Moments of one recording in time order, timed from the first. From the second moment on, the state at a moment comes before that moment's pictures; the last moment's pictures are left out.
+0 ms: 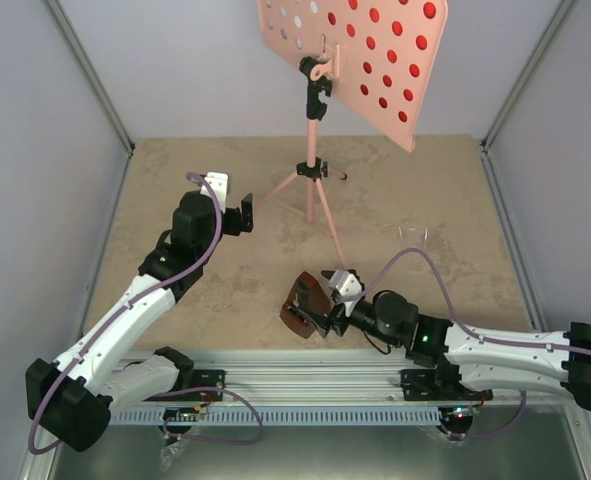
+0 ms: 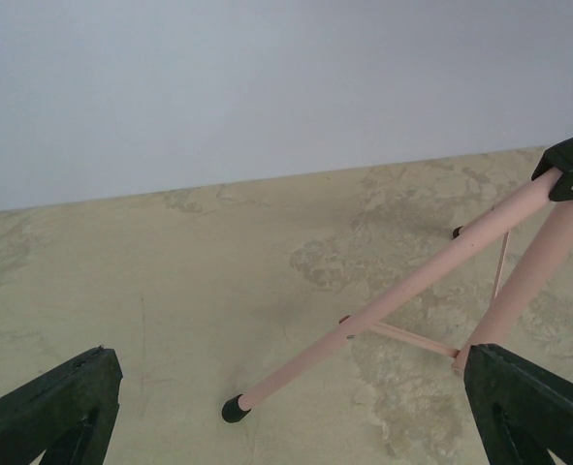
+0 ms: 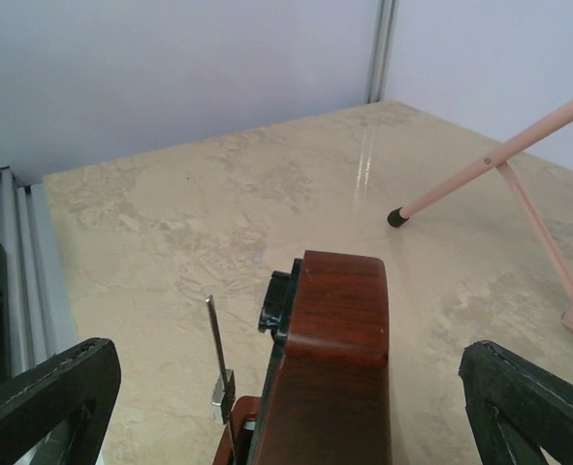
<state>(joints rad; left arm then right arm) -0.49 1.02 0.84 -0.13 -0.27 -0.10 1.22 0.93 0.34 0.44 0.21 0.02</state>
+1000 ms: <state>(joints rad) -0.49 1.02 0.84 -0.13 -0.28 -0.10 1.22 1.09 0.34 0.56 0.31 0.02</state>
